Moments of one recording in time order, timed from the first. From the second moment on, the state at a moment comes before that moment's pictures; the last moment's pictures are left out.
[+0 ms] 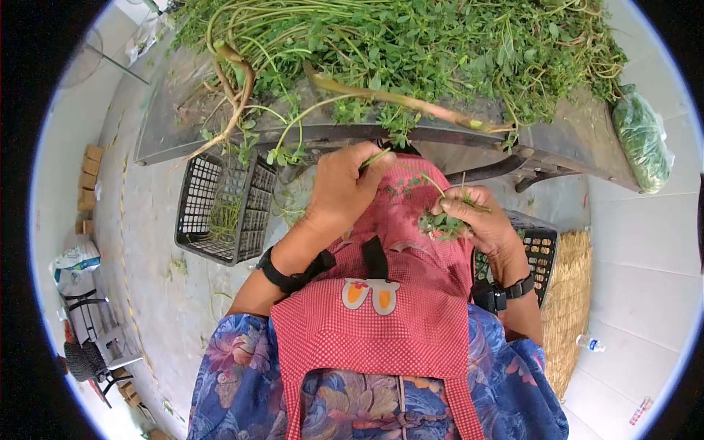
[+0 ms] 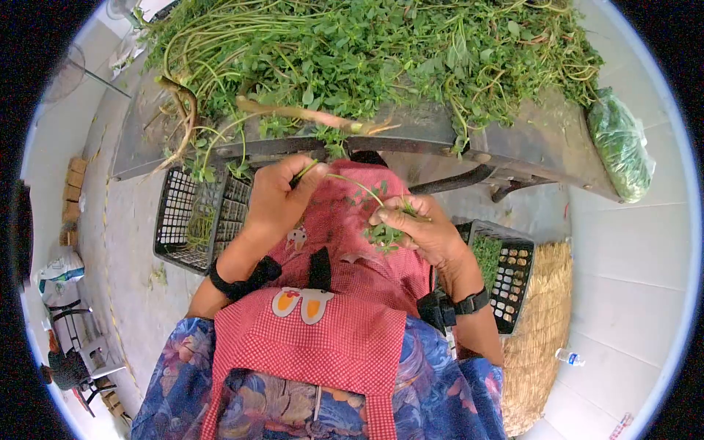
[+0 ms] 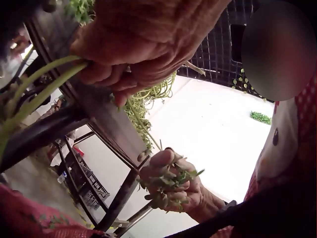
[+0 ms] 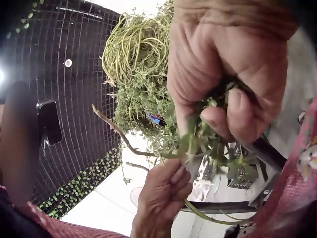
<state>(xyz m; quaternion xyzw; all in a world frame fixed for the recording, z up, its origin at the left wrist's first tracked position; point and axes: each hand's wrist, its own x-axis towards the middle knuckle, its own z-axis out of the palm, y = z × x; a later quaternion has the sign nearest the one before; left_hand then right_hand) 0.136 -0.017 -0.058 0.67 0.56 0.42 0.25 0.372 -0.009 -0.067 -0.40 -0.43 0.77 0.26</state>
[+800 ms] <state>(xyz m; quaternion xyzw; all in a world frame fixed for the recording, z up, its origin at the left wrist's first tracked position) 0.071 -0.056 -0.092 0.71 0.65 0.22 0.15 0.538 -0.005 -0.113 -0.72 -0.35 0.29 0.53</state>
